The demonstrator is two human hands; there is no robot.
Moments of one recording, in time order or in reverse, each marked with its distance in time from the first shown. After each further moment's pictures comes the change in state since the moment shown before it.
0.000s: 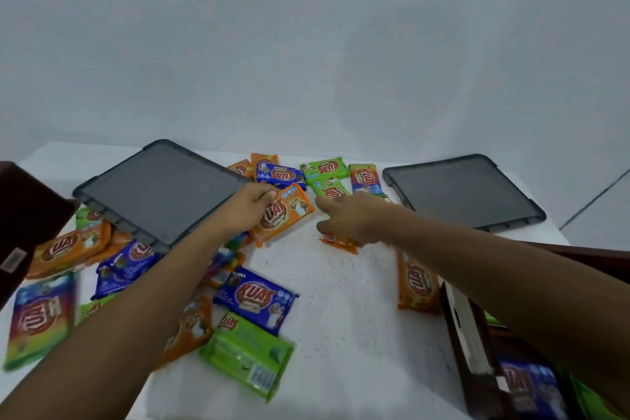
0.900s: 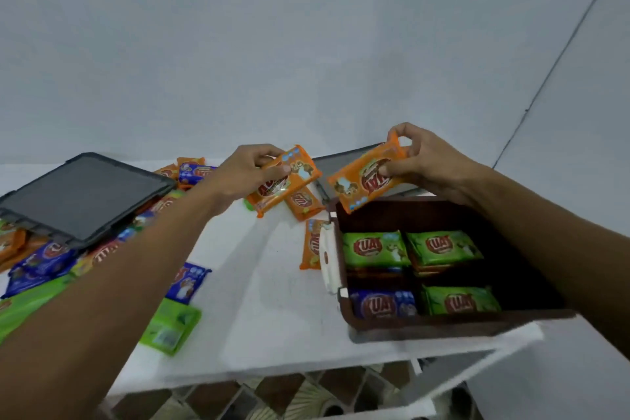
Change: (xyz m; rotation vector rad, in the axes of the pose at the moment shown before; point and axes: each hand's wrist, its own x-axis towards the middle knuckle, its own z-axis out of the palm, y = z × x) left_hand -0.045 0.179 0.081 -0.220 -0.066 0.100; right_hand -0.274 0.044 0.027 1.904 0.751 0.483
